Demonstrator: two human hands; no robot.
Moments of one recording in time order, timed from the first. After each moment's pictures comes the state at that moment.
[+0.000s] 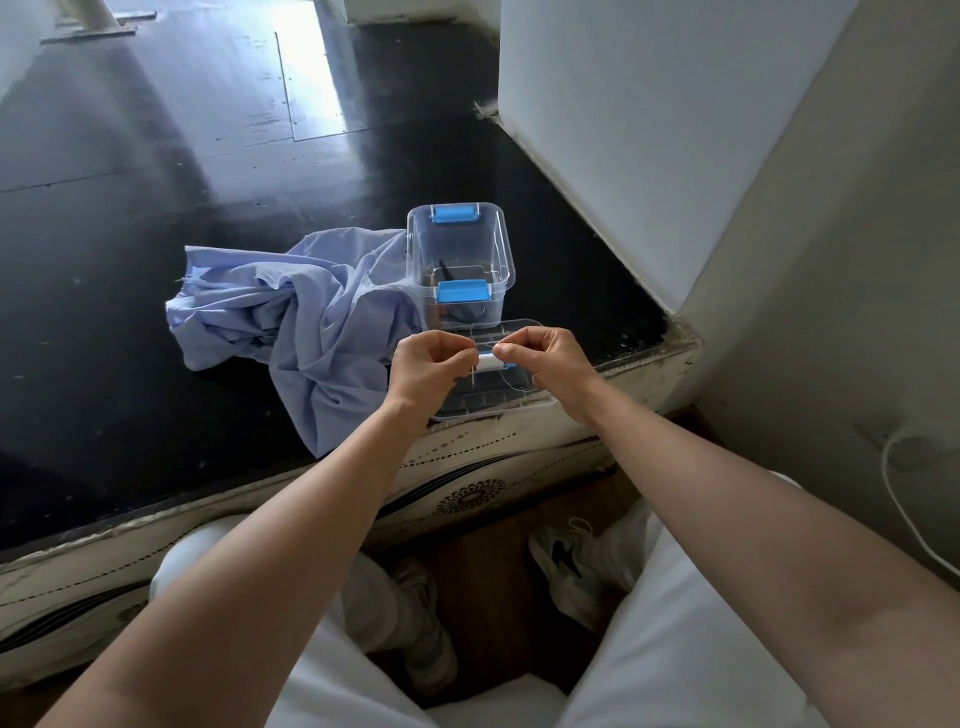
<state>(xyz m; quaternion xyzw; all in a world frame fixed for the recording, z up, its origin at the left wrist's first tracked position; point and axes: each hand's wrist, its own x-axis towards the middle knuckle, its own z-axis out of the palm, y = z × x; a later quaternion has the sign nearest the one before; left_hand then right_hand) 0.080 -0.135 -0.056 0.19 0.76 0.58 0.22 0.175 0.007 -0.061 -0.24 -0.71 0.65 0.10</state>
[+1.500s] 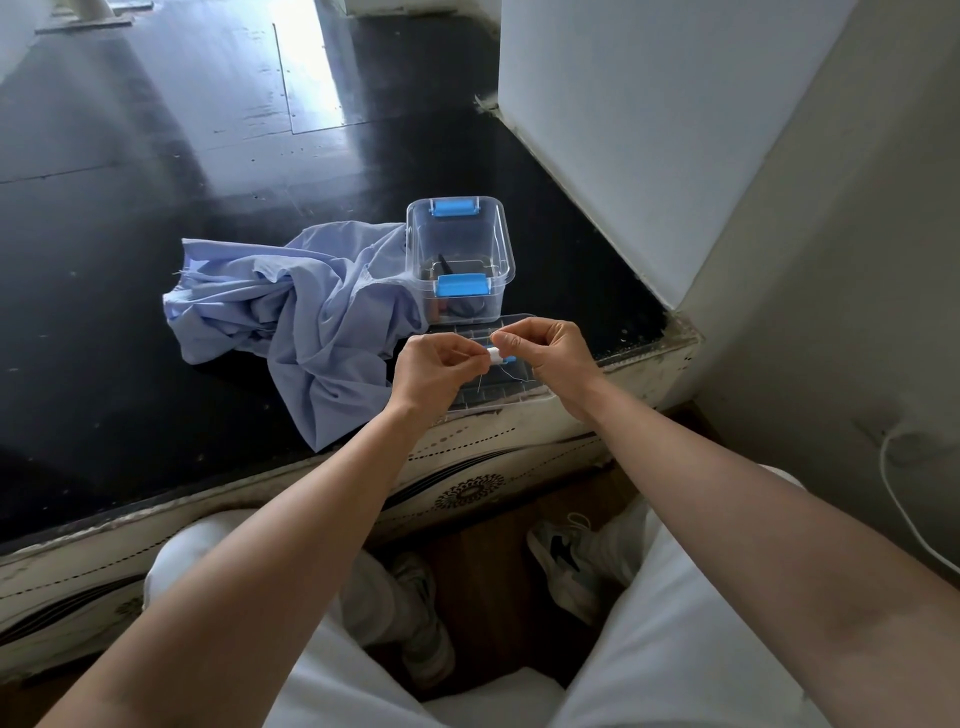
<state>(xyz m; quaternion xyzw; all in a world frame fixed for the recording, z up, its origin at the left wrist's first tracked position) 0.085 -0.139 -0.061 0.26 0.77 0.54 0.21 0.174 0.009 -0.070 -0.20 -0.70 0.67 0.15</state>
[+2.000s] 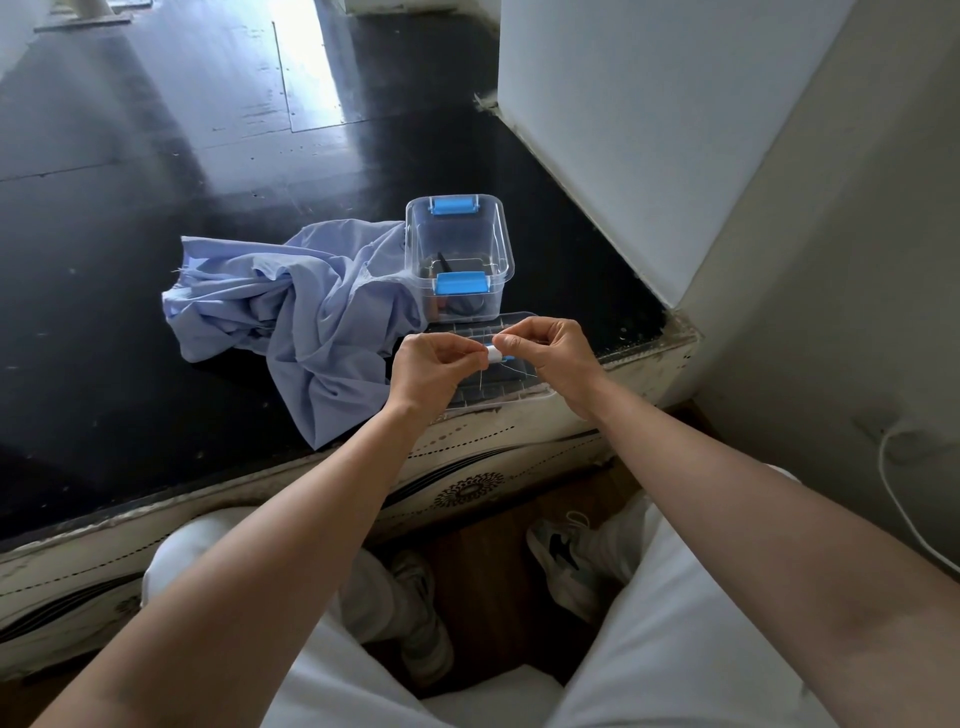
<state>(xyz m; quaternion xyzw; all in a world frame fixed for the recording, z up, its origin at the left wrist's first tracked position) 0.090 -0.140 -0.056 0.25 0.77 0.55 0.20 0.178 0.011 -0.067 -0.19 -0.72 0.65 0.15</state>
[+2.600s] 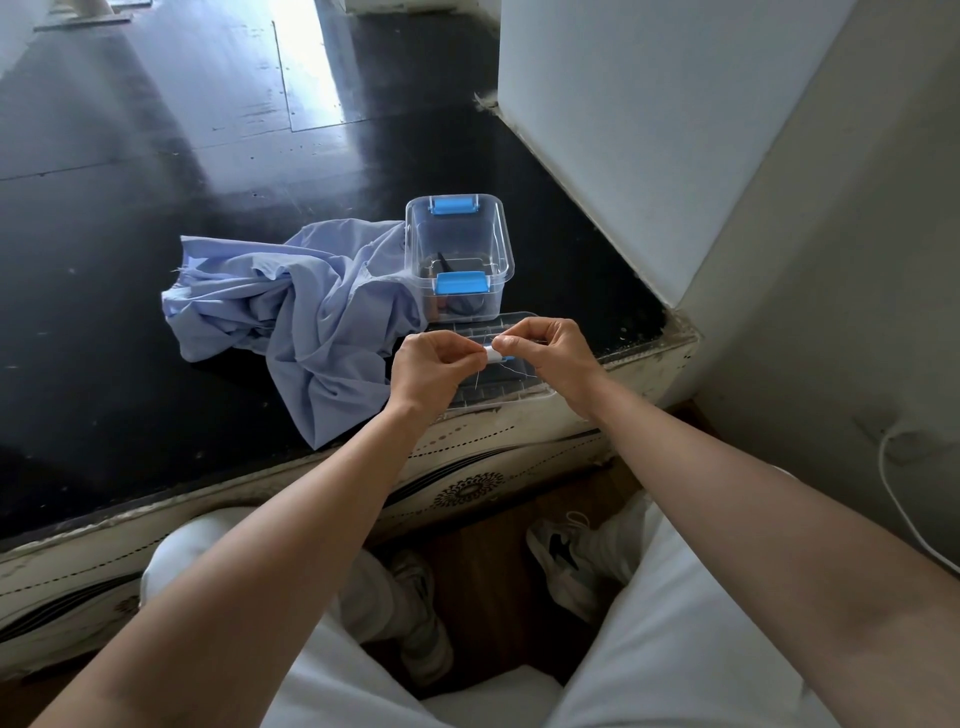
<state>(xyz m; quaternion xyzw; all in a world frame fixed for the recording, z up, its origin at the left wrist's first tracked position) 0.088 -0.138 -0.059 0.24 0.78 0.55 0.19 0.177 0.011 -0.065 -0.20 -0.73 0.64 0.13</state>
